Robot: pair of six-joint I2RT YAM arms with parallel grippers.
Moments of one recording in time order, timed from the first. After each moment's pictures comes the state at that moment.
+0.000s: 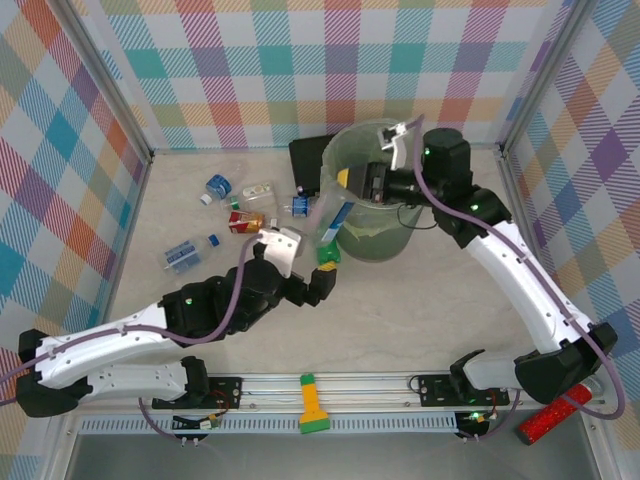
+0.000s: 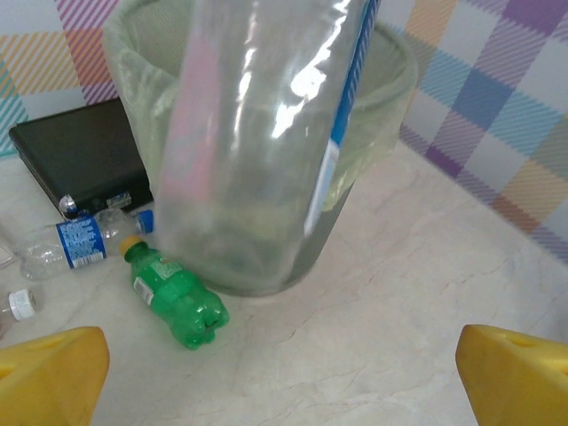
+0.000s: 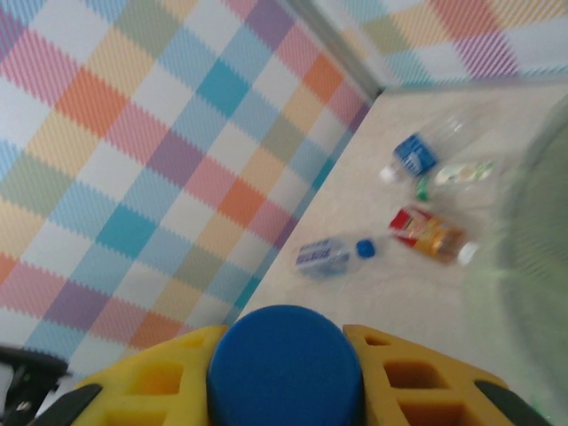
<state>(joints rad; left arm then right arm) -1.23 0.95 1.03 -0.45 -0.57 -0.38 0.49 1.31 1.50 -0.47 -0.58 0.59</state>
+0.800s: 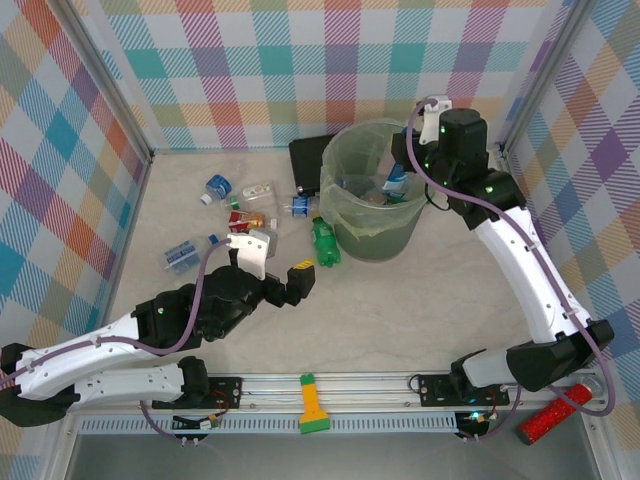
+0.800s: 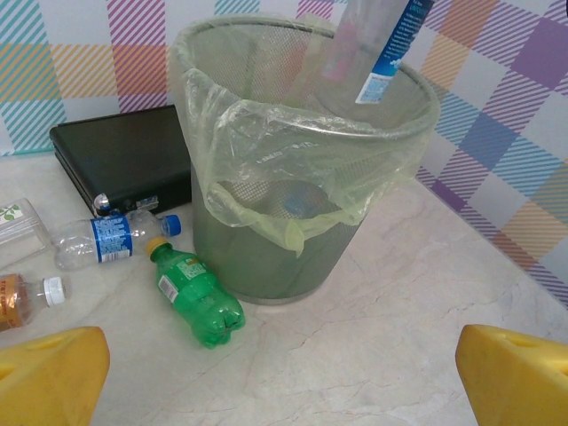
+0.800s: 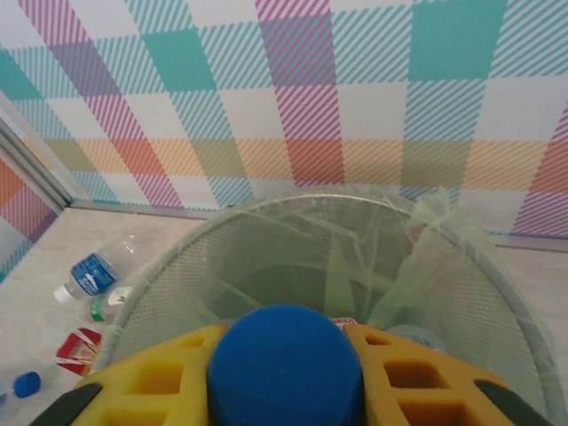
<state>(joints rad) -1.23 0.82 0.98 -0.48 -0.62 -0.42 0.41 1.38 1.64 -0.62 0.06 0.19</state>
